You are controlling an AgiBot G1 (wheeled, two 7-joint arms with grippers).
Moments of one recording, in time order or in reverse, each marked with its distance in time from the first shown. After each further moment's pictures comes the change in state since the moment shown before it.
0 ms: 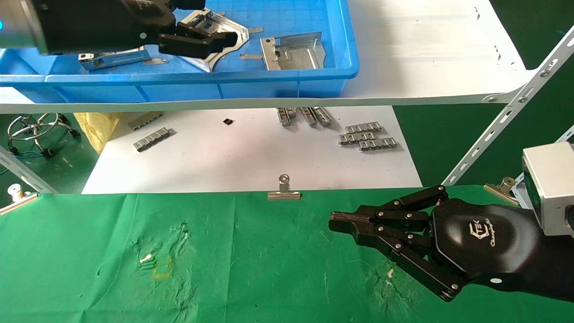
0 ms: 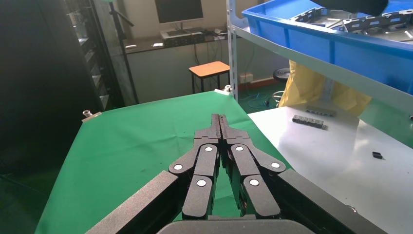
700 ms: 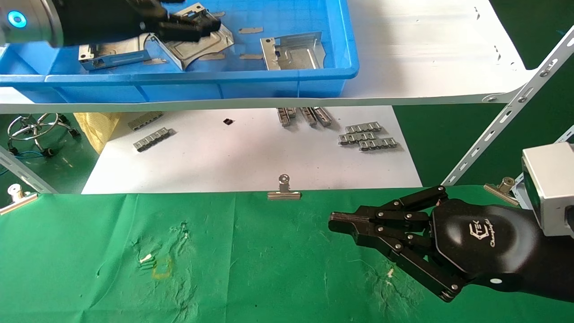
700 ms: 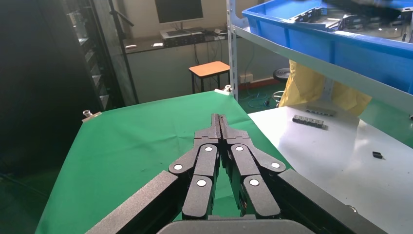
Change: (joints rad) left arm -0.112 0.100 0.000 0.335 0.023 -0.125 0.183; right arm 0.000 0.000 0.000 0.000 0.000 0.000 0.000
